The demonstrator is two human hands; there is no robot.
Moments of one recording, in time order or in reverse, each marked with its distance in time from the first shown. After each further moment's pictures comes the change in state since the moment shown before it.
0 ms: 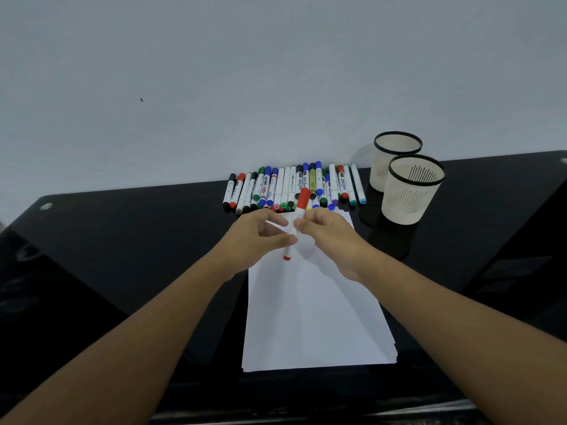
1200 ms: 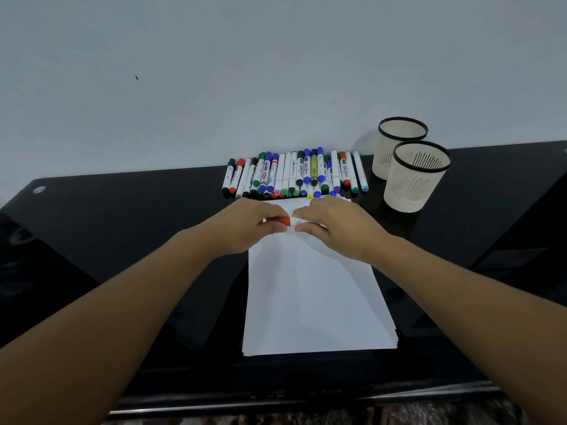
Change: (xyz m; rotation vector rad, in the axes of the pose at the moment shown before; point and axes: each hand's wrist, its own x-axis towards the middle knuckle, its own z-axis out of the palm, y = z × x) left_hand 0.010 -0.002 -0.023 0.658 -0.205 0.294; right_hand -0.001 0.000 -0.026 -1.172 -0.156 -0.531
